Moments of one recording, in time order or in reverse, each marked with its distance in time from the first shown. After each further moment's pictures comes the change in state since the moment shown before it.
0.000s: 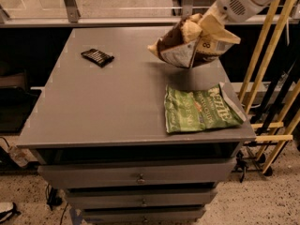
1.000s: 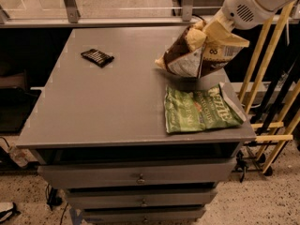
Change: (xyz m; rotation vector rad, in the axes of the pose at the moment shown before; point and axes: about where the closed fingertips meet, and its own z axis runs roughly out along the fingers) arm 0.019 0.018 -0.022 0.012 0.038 0.019
